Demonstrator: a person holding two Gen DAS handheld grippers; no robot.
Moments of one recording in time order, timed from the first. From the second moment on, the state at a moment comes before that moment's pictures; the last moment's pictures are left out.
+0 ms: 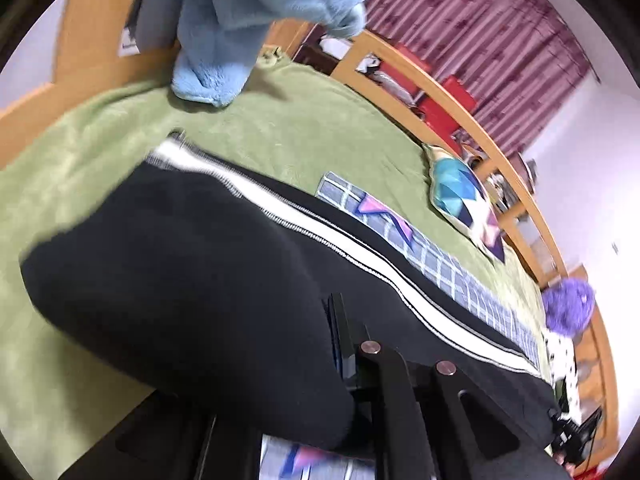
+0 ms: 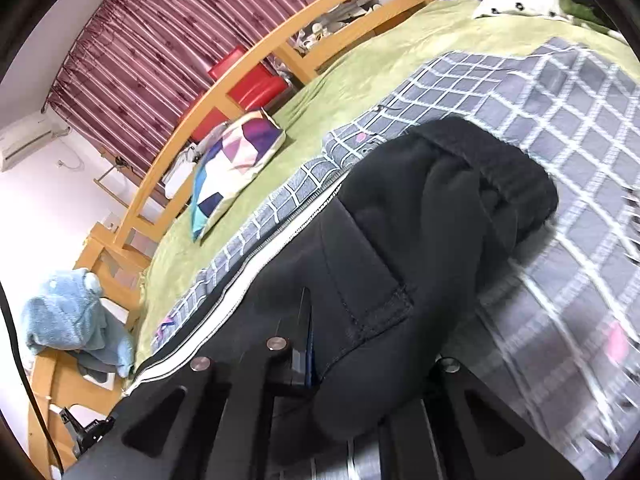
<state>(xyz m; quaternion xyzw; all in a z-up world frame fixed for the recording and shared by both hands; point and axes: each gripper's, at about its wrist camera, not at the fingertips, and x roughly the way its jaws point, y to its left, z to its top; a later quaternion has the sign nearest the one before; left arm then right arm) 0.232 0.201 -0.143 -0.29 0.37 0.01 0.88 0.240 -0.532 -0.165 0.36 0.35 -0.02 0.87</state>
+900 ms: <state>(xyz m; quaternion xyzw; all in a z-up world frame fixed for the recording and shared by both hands) -0.001 0.157 -0.153 -0.13 0.45 0.07 0.88 -0.013 -0.607 -0.196 0.33 0.39 -0.08 0.86</state>
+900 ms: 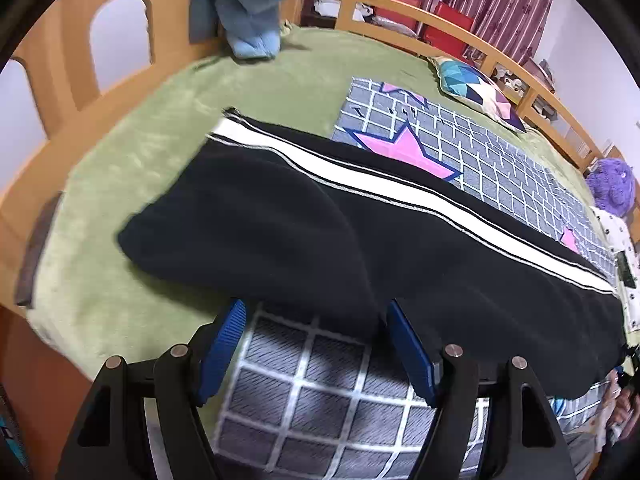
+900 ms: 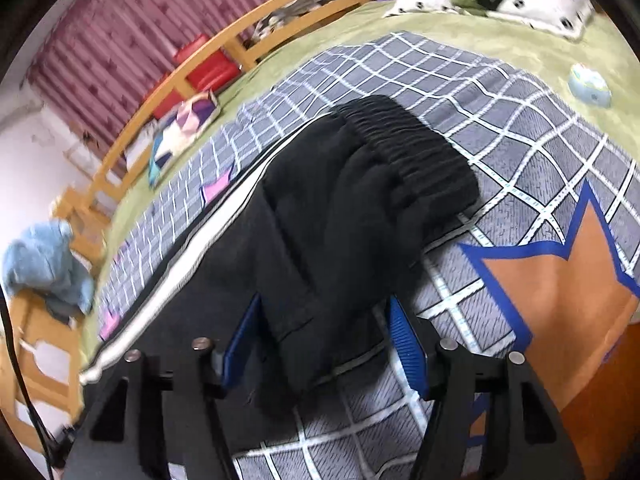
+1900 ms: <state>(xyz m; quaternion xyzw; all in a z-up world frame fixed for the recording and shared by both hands) 0.009 0.133 -0.128 -0.09 0.39 0.04 0.91 -0.027 -0.641 -0.158 0.28 0.38 -0.18 0.87</state>
